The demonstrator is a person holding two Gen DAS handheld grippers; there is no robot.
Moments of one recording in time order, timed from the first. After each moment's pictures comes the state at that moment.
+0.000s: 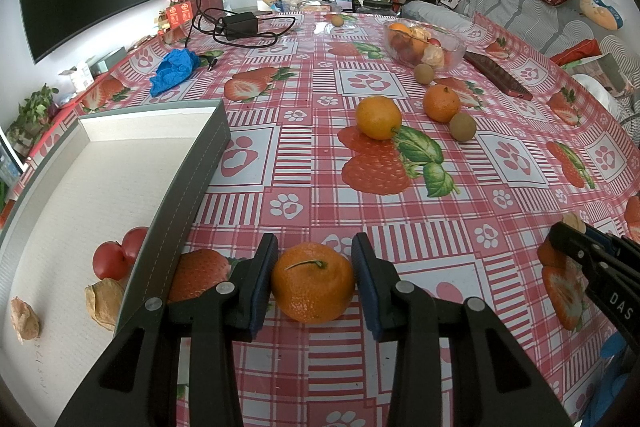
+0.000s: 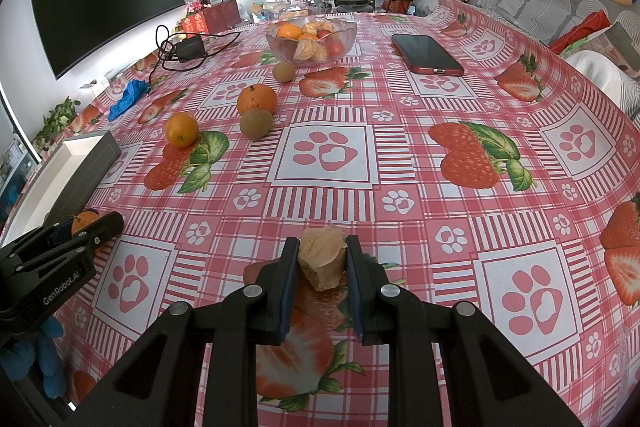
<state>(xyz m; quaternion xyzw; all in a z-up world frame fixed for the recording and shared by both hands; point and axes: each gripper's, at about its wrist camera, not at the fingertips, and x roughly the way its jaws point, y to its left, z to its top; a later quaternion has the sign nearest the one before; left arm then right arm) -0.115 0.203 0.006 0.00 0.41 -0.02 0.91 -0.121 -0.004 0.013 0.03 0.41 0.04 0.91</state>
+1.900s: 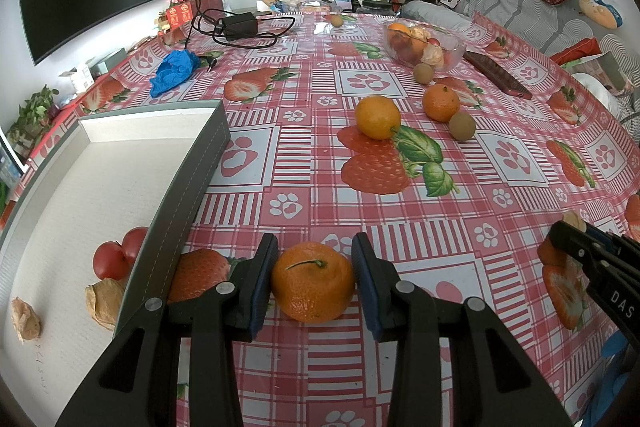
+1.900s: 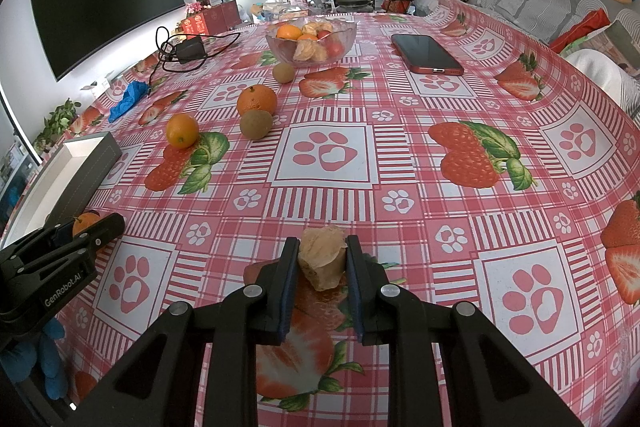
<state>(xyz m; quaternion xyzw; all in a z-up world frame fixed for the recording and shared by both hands) -0.115 0.201 0.006 0.01 0.41 -0.02 0.91 -0.121 -0.005 0.012 0.04 0.41 0.04 0.91</state>
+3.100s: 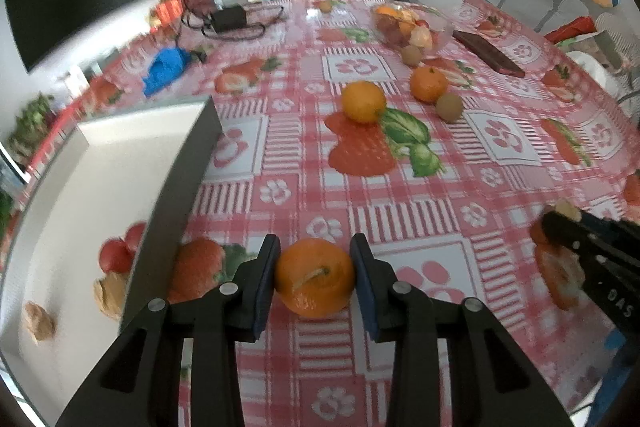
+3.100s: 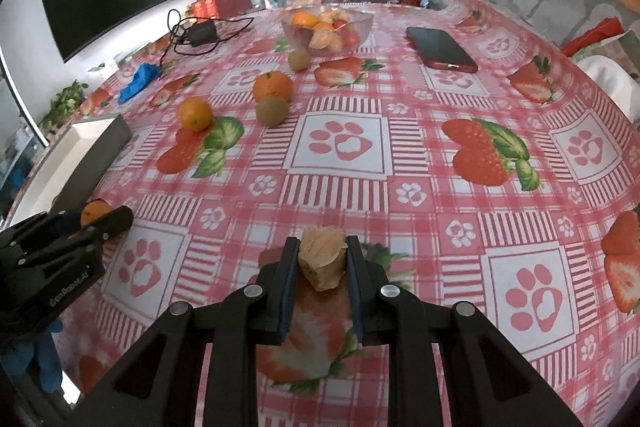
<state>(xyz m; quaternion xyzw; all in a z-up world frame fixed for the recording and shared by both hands) -0.118 0.201 0.012 0.02 0.45 -0.03 0.89 -0.125 0.000 0.018 0.02 0.43 0.06 0.90</state>
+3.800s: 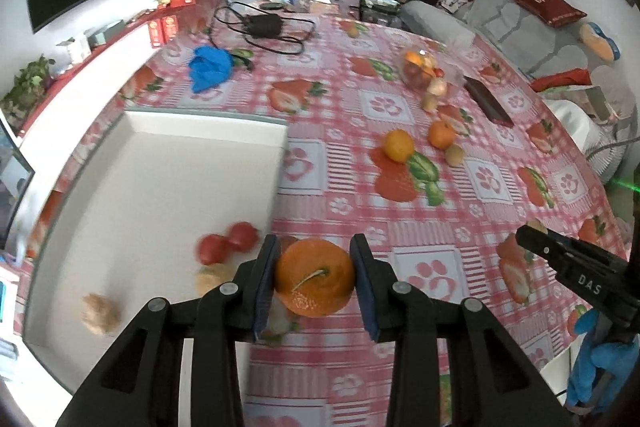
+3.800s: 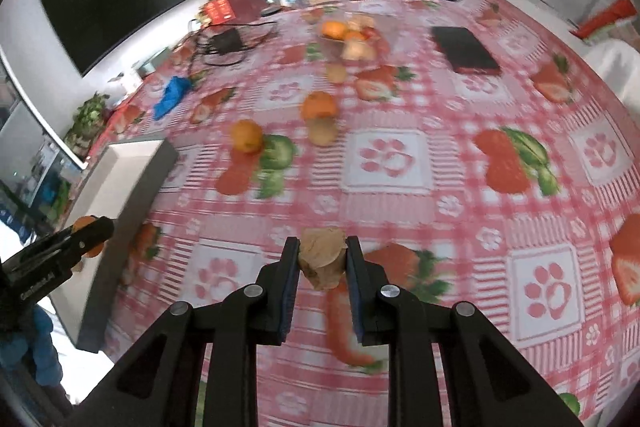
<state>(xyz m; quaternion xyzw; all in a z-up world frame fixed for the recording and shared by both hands) -0.141 0.276 0.074 -0.05 0.44 -0.04 0.89 -0.121 0.024 0.056 0.07 0.45 0.10 0.88</state>
